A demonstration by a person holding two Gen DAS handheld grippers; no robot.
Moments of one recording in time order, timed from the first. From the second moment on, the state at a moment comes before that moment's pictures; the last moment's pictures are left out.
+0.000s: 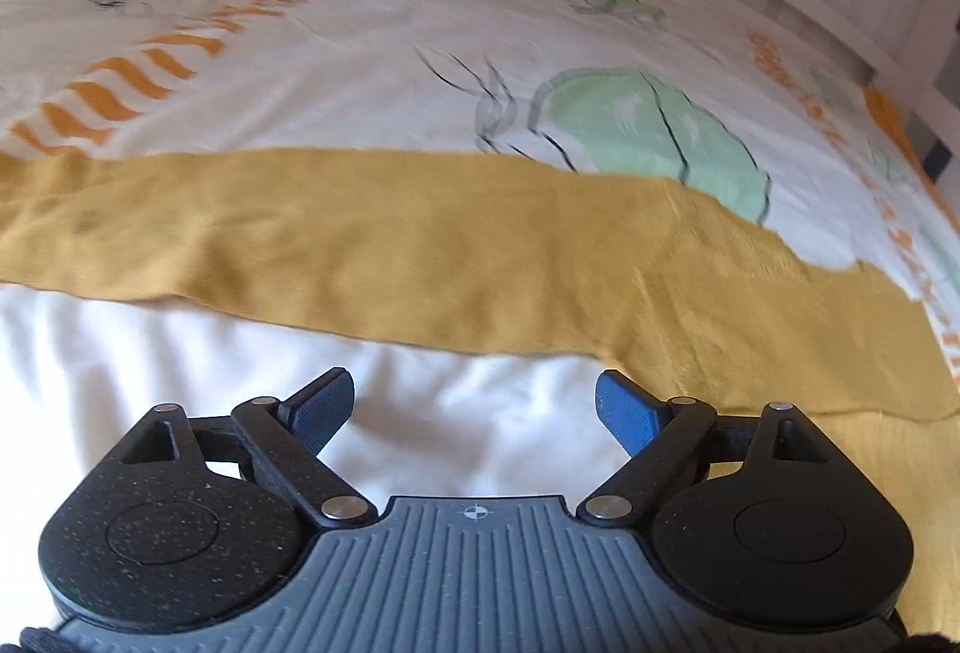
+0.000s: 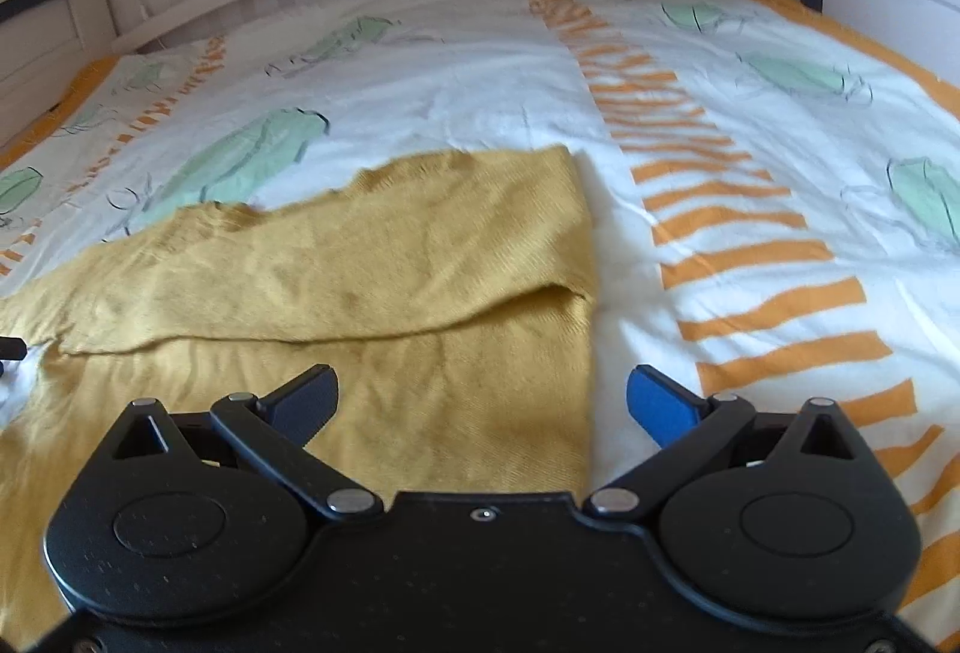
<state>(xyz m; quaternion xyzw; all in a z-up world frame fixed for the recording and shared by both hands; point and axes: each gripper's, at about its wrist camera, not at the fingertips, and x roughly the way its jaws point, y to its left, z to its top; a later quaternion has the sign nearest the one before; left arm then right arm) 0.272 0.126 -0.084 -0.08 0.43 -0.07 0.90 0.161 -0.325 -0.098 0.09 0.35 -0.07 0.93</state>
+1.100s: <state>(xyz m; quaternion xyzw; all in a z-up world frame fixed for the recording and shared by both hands) 0.300 0.359 -0.113 -0.28 0.29 0.13 0.90 0.200 -0.144 -0.075 0.07 0.37 0.11 0.92</state>
